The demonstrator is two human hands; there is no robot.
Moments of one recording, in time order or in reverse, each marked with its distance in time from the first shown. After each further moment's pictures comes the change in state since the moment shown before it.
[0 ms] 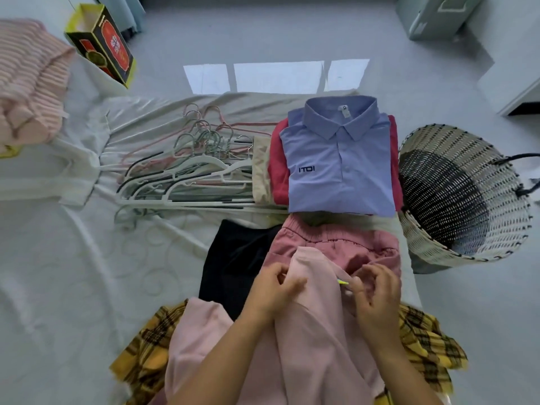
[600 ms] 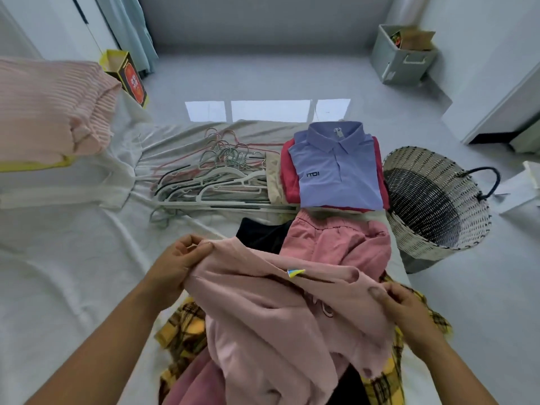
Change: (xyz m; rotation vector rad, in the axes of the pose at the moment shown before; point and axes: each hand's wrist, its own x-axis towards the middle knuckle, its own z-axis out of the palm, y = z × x) left_hand -0.103 -0.024 -0.182 -0.516 0.041 0.079; right_hand -0.081 -0.021 -0.071 0.271 -0.359 0.228
